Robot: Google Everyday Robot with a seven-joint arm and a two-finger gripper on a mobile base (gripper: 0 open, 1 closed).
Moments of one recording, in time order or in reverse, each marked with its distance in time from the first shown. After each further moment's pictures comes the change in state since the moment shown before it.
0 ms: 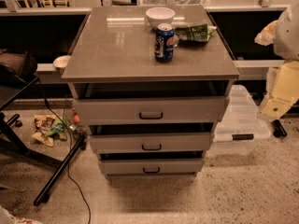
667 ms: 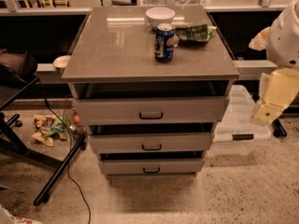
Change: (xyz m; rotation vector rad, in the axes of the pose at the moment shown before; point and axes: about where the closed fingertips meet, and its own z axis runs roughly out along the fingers) arm -0.006 0.005 0.012 -0.005 -0.016 -0.003
